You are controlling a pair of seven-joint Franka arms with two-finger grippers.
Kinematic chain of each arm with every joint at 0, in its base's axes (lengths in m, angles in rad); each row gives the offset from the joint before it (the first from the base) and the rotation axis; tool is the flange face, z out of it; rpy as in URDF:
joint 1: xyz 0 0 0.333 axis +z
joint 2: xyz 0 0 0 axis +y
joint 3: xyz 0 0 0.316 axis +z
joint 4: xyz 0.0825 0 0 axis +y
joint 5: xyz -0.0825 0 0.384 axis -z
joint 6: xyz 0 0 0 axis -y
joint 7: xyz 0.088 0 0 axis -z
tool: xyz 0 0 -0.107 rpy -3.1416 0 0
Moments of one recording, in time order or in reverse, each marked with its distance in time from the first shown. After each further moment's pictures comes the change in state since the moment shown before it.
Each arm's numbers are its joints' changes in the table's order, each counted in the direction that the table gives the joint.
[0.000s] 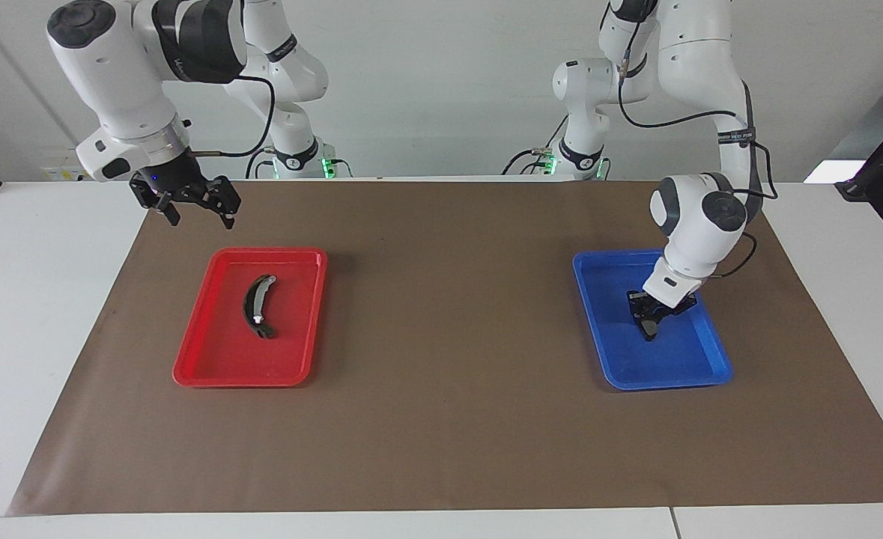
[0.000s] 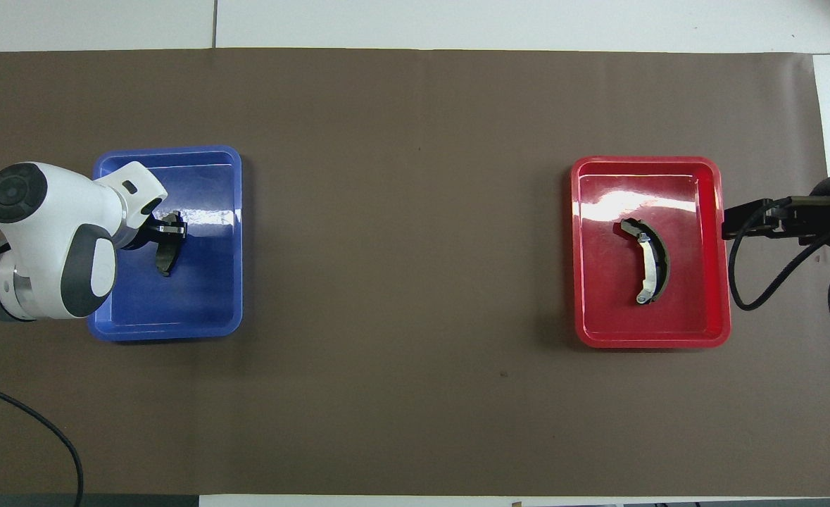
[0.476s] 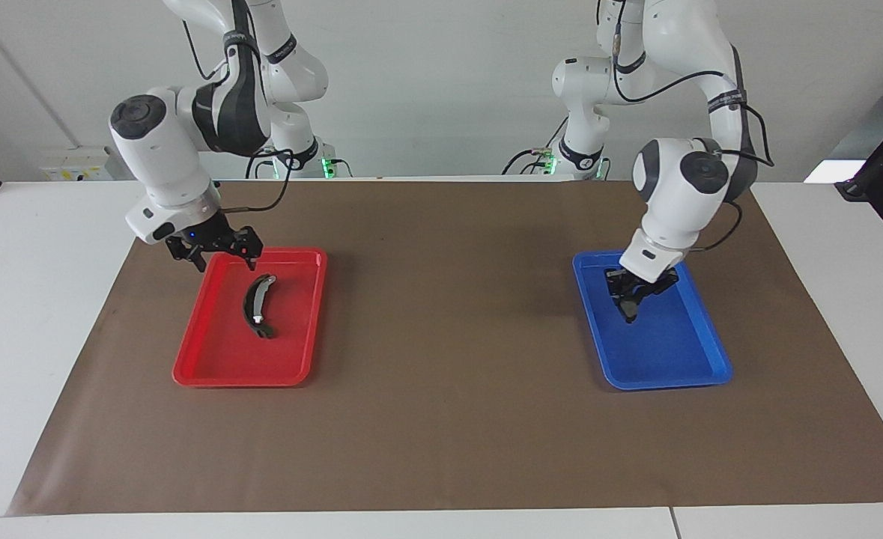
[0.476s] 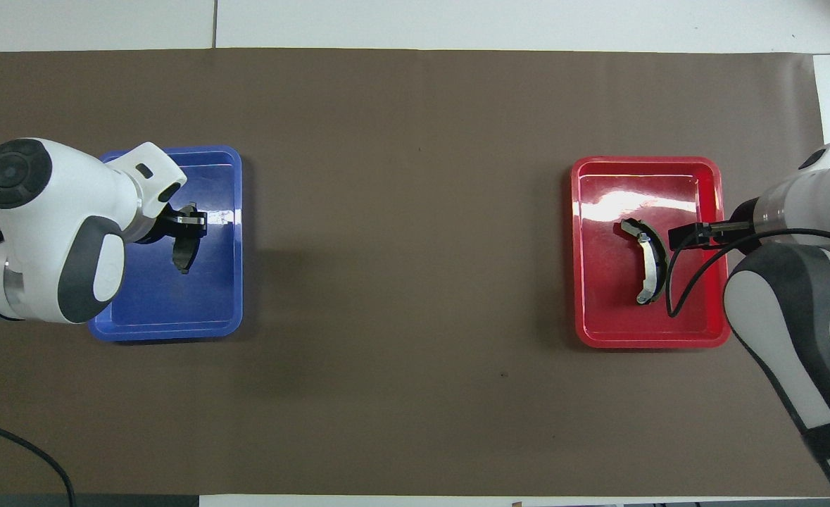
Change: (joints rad) left arm -0.186 -0.098 -0.008 -0.069 0.001 -0.127 -0.236; right arm 0.000 0.075 0.001 0.274 -0.002 0.396 -0.114
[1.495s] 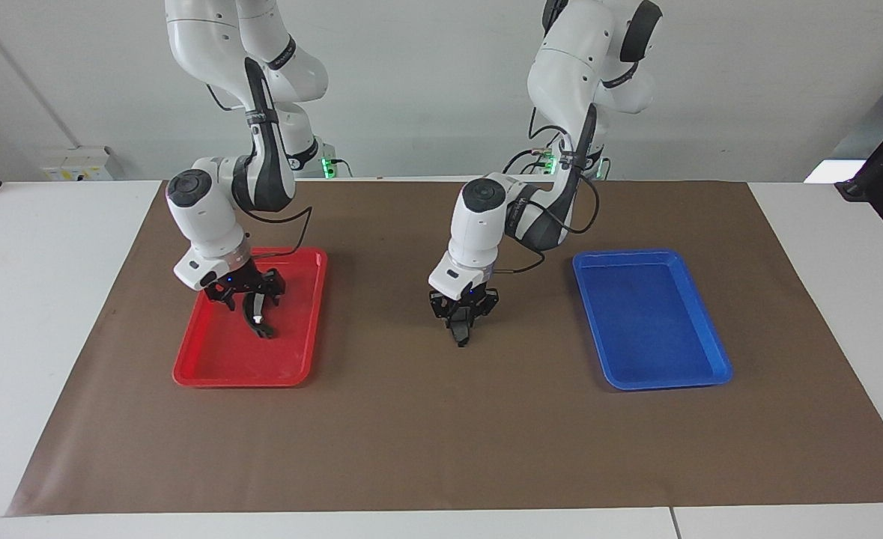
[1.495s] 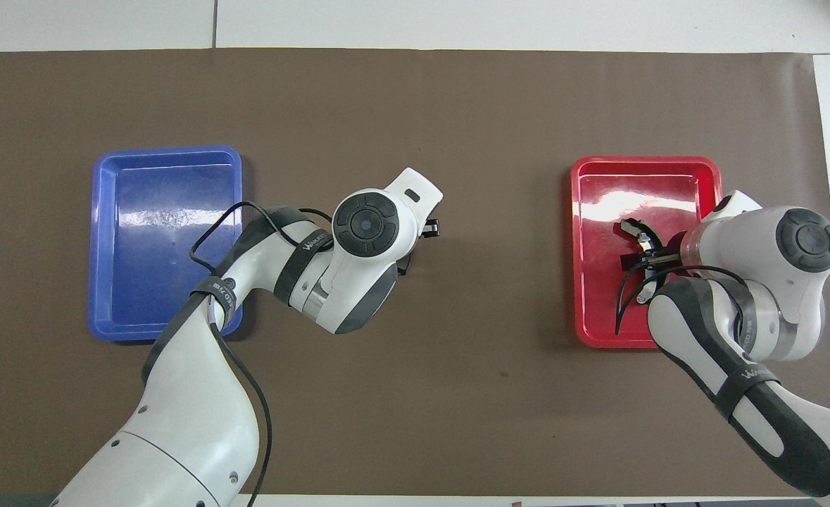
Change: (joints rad) left arm -0.424 0.363 0.000 -0.274 0.001 0.204 -0.508; right arm -0.002 0.147 -0.001 0.176 -0.029 0.336 -0.096
